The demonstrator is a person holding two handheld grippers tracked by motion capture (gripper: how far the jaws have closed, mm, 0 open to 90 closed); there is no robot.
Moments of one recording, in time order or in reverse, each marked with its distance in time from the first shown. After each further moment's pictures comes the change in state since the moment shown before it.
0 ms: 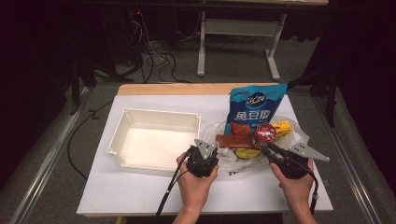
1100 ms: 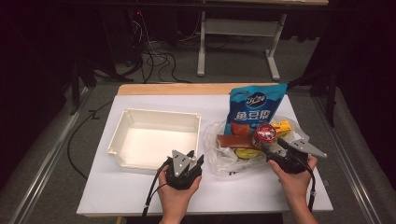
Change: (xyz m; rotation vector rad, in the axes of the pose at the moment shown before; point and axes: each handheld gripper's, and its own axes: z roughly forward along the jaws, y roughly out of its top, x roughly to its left) left arm 0.037 -0.031 -0.047 -0.102 -0.078 -0.022; right arm -0.010 0.000 0.013 0.012 -0.128 0.044
